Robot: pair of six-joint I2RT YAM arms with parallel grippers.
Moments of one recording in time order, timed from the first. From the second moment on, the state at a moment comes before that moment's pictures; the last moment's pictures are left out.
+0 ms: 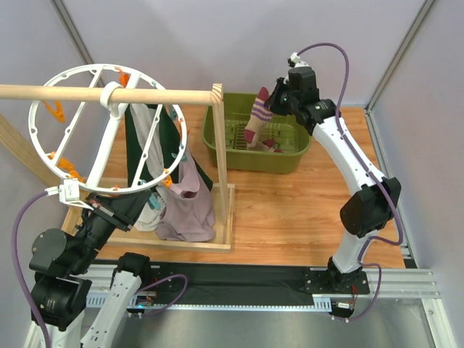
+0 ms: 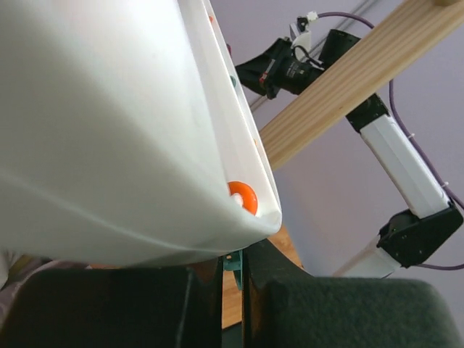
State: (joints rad) left arm -0.21 0.28 1.08 -0.73 0.25 -0.78; right arm 0.38 1.81 1.87 -0.54 0.01 0.52
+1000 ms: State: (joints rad) left arm -0.21 0.26 1.17 -0.86 0.21 -0.87; right arm 0.89 1.03 1.59 -1.13 -0.23 0.39
